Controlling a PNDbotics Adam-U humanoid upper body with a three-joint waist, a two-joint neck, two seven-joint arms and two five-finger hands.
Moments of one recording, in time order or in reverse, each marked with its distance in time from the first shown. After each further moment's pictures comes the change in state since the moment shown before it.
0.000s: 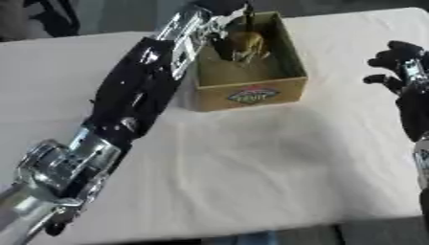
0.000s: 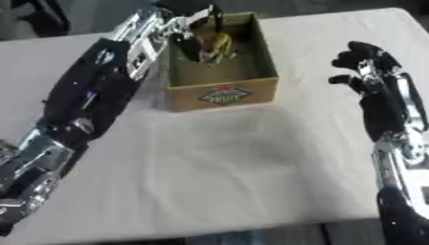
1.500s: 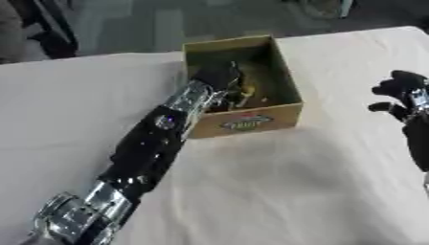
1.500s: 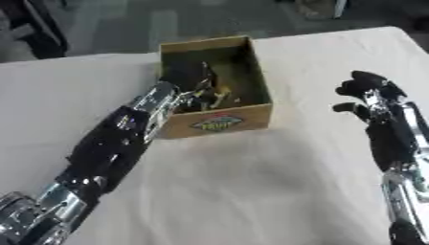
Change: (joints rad) left arm 0.078 -0.037 0.032 0.121 -0.222 -0.056 0.170; right arm -0.019 0.000 0.004 0.000 0.000 -0.001 0.004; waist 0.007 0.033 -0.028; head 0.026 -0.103
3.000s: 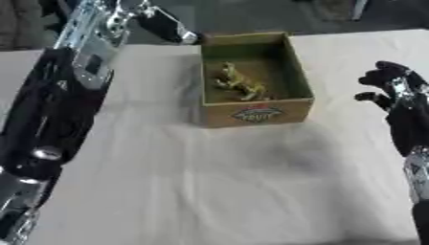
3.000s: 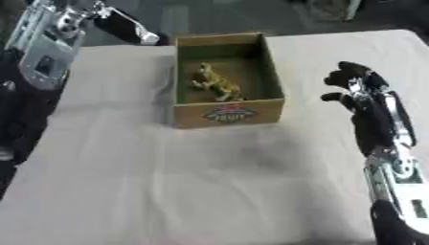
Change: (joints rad) left arm 0.218 0.303 0.068 -0.745 0.731 0.069 0.024; right arm 0.056 -0.002 -0.030 0.012 0.000 -0.006 -0.024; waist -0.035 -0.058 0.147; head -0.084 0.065
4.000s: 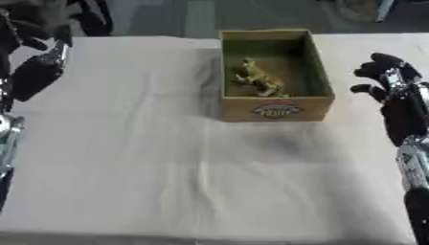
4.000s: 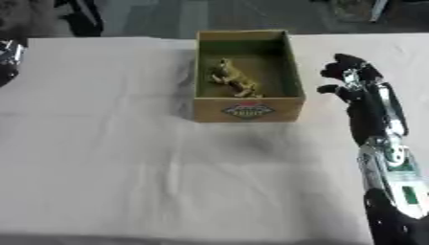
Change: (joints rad) left arm 0.566 -0.007 0.209 -0.260 0.480 0.028 0.451; right arm 0.031 -0.017 -0.017 0.001 0.000 -0.003 -0.011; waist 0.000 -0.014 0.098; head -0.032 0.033
